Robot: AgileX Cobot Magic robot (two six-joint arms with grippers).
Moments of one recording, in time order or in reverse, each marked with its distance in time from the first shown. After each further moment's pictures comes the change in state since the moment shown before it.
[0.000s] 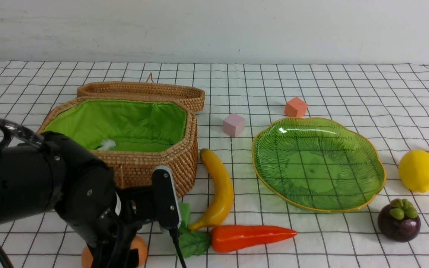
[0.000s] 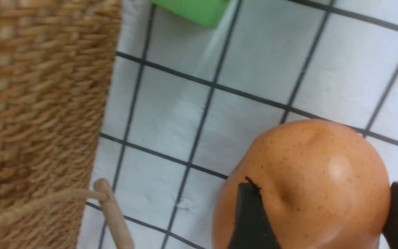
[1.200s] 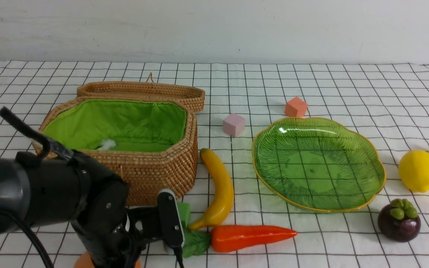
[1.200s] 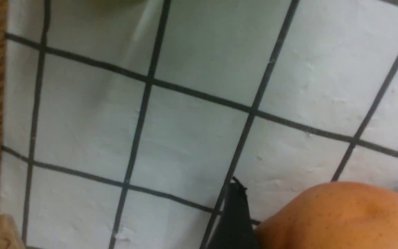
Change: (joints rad) right arm 0.000 0.000 0.000 0.000 -0.001 -0.035; left arm 0.000 0.107 0.015 -0.009 -0.019 -0.013
